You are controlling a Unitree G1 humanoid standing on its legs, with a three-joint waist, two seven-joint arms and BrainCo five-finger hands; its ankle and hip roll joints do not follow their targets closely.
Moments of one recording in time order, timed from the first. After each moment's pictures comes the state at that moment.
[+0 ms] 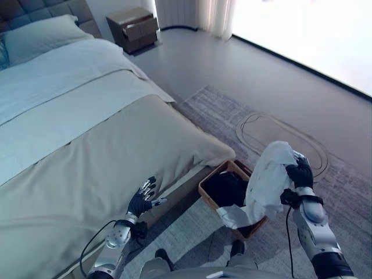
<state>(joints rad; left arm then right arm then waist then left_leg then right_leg) 0.12 0.33 -0.24 0.49 -0.33 -0.30 -0.04 -0.02 -0.41 -0.03 0.24 0.37 -0.27 -0.15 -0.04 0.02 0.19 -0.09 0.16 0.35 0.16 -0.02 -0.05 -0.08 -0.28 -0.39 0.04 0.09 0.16</state>
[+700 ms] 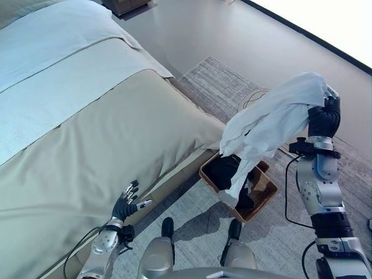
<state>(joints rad) 0.15 0.37 -0.17 0.49 -0.33 -0.32 -0.02 -0.27 -0.51 -0.08 0.03 0.50 -0.35 -0.20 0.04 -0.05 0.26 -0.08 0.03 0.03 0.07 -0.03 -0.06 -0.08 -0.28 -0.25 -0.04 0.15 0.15</state>
